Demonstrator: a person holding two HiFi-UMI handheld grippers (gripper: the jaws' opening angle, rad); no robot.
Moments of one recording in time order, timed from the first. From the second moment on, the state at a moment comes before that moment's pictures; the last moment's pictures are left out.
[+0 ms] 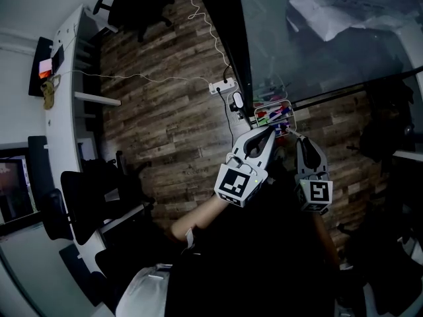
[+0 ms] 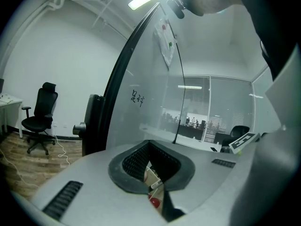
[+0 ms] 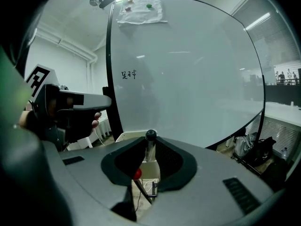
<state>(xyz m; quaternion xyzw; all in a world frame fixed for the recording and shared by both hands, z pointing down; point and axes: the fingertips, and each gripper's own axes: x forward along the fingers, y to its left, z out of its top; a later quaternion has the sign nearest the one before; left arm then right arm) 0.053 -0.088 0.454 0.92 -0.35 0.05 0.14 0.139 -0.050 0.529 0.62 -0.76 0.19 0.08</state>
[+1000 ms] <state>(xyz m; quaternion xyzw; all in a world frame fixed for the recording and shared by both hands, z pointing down) 0.067 -0.090 0.459 0.92 -0.37 0.06 0.14 0.143 -0.062 0.551 0.58 -0.78 0.22 0.08</state>
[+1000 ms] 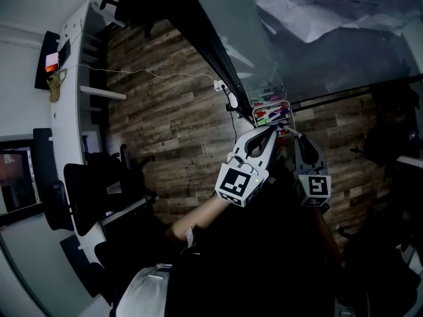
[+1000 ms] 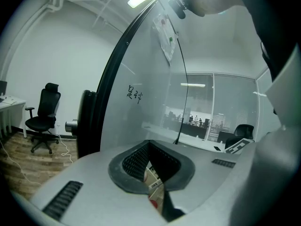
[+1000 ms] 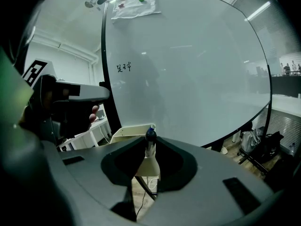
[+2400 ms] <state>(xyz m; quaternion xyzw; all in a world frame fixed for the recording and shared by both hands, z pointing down) 0.067 -0.097 0.456 0.92 -0.36 0.05 0.14 0.153 -0.060 0.544 0.59 -0.78 0.20 0.07</state>
